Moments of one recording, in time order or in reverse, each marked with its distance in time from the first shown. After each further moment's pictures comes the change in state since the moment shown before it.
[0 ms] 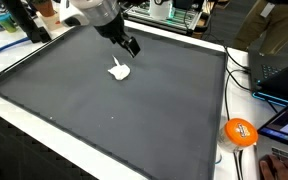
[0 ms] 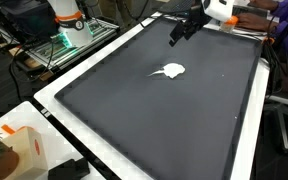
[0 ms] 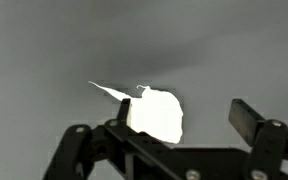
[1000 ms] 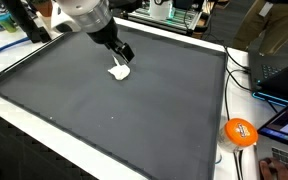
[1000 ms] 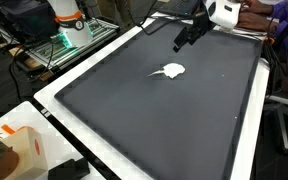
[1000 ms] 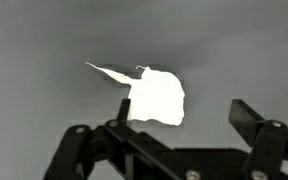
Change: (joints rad) arm -0.008 0.059 -0.012 0.075 0.000 0.012 -0.018
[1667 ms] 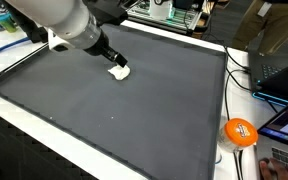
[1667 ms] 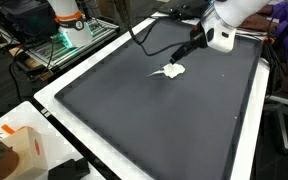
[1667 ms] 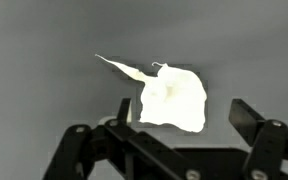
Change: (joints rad) arm -0.043 0.143 -0.002 0.150 0.007 -0.109 -0.115
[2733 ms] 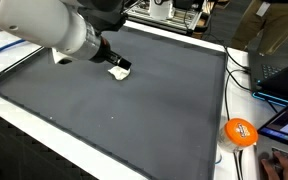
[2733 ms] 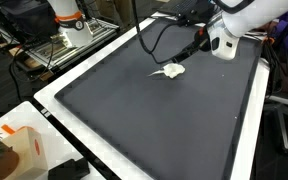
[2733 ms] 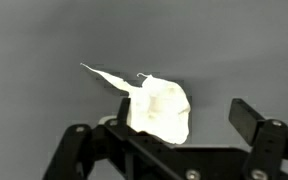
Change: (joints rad) arm -0.003 0.184 0.005 0.294 0.060 -0.230 -0.033
